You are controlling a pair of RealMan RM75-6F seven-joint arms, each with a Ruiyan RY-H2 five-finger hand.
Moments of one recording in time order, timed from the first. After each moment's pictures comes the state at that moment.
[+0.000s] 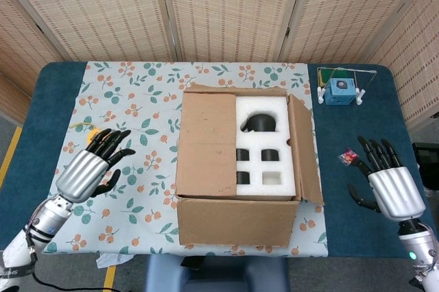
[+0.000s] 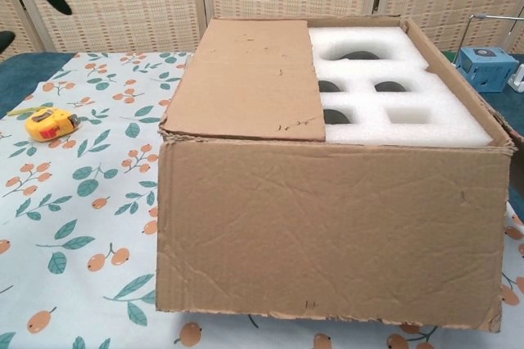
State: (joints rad) left arm -0.49 -1.01 -0.16 -1.81 1.66 1.15 0.04; right arm 0.26 -0.94 -0.04 -1.82 -1.51 1.47 -0.32
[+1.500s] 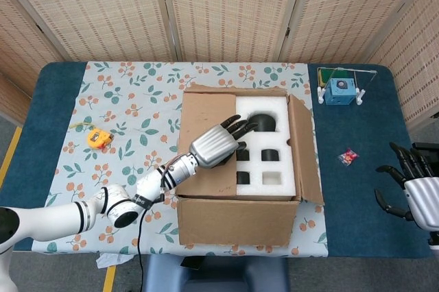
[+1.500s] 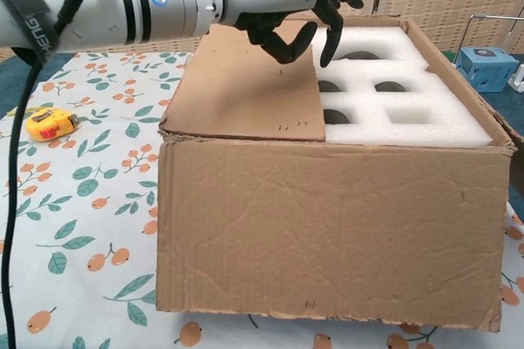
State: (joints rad) left arm -1.16 -1.50 -0.32 -1.44 1.34 0.67 0.20; right arm 0.13 -0.99 0.00 -1.52 -1.59 1.52 0.17
